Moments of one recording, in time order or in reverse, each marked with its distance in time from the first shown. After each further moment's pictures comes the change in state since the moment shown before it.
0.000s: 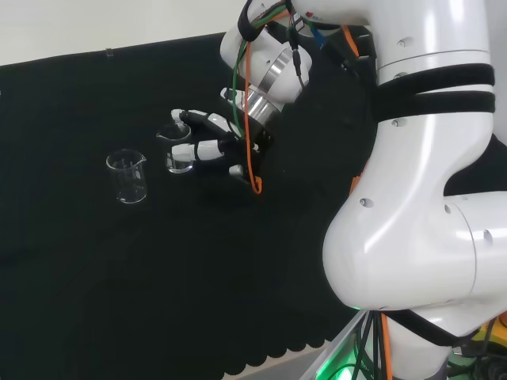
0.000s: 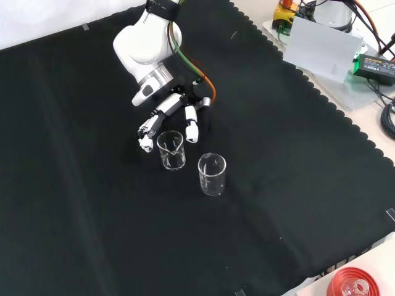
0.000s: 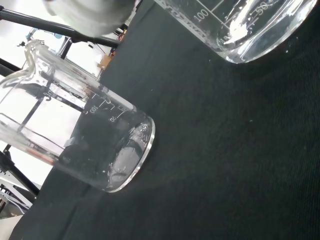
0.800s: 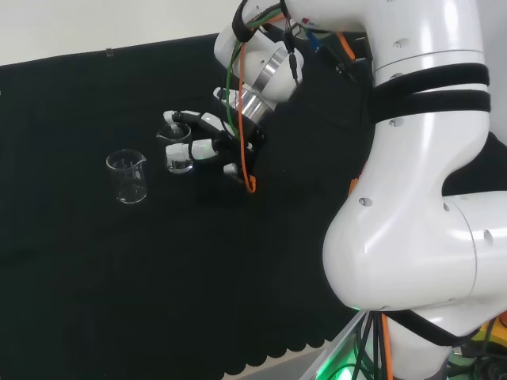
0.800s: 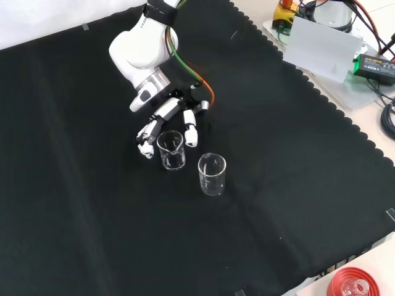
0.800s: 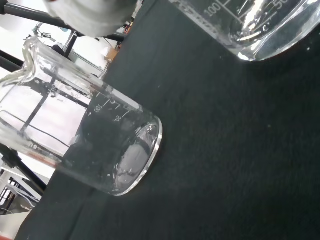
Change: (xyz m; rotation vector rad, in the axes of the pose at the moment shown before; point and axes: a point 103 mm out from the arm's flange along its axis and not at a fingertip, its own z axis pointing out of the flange) arm 0.003 0.012 0.008 0.026 0.020 -0.017
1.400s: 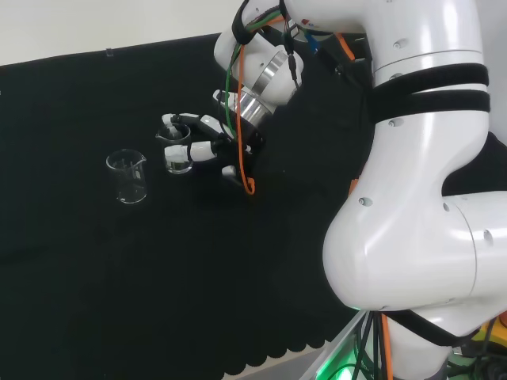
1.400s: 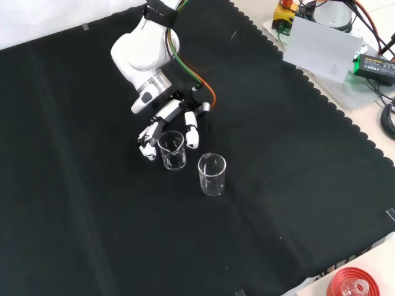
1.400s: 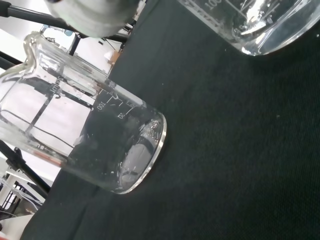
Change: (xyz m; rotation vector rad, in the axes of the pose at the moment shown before) arm -0.001 0.000 0.005 -0.012 0.013 -0.001
